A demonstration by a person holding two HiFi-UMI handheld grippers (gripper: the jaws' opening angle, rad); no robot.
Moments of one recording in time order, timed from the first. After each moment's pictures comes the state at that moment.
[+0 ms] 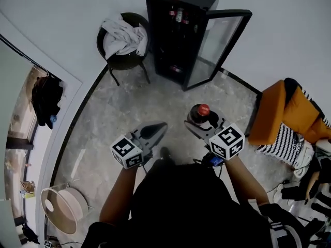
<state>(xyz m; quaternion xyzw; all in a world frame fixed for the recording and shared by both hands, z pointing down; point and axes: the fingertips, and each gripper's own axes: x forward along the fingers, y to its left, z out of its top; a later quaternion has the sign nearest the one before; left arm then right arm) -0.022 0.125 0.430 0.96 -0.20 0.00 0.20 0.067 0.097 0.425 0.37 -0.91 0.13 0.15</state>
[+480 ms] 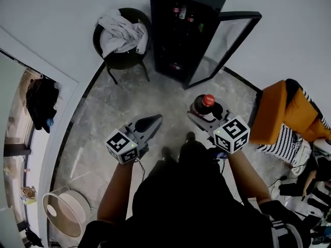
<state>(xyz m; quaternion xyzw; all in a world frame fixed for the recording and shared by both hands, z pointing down) -0.074 0.036 0.432 0.96 -0.21 0.00 0.20 0.040 0.012 0.418 0.39 -0.90 0.13 0.16</state>
